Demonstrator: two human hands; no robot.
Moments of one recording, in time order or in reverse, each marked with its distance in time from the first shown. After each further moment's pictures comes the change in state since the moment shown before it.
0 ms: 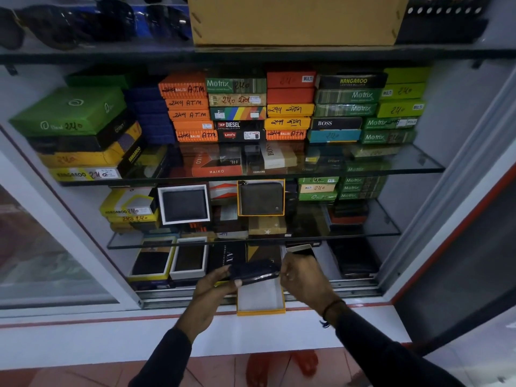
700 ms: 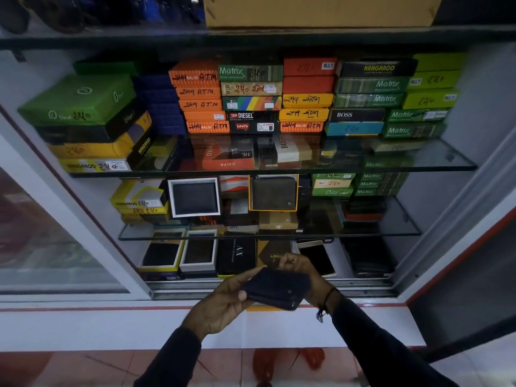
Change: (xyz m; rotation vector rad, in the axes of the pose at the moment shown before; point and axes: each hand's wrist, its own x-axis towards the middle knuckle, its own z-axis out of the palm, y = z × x) left_hand -0.021 0.018 0.014 -0.388 -0.466 -0.192; right_hand 0.020 -0.010 0.025 1.212 -0.293 0.328
